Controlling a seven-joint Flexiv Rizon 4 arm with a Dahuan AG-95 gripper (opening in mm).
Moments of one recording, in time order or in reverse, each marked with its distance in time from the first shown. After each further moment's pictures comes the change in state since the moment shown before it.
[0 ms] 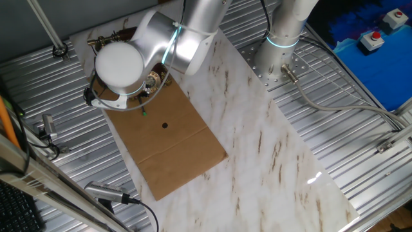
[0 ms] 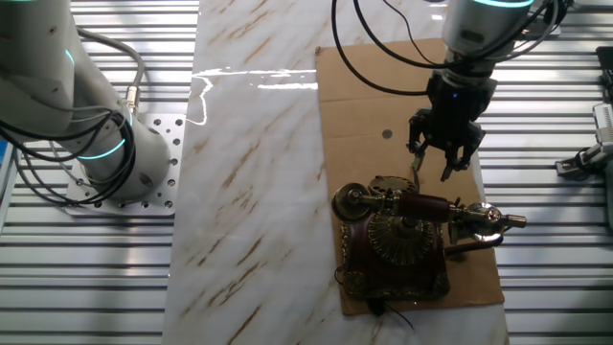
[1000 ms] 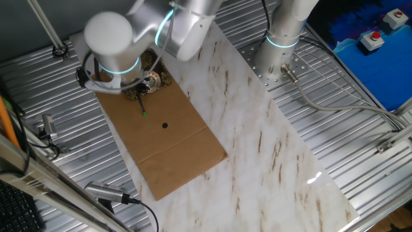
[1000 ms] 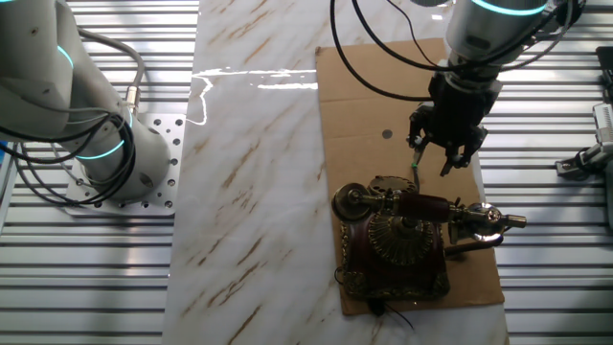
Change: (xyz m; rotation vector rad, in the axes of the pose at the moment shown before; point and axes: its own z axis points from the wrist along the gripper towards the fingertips) arm 0.008 0.003 -0.017 -0.087 -0.142 -0.006
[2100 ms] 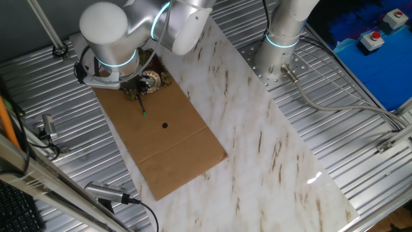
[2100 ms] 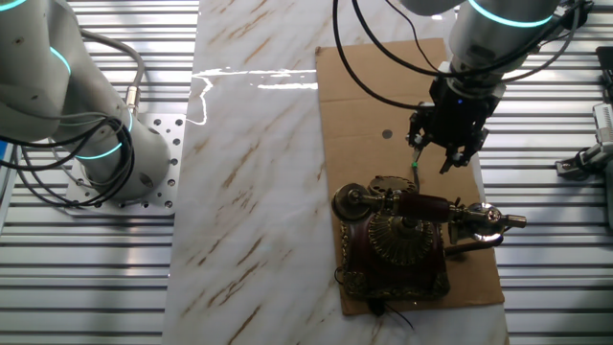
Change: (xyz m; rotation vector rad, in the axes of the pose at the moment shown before) arm -0.001 0.002 -0.002 -0.020 -0.025 -0.039
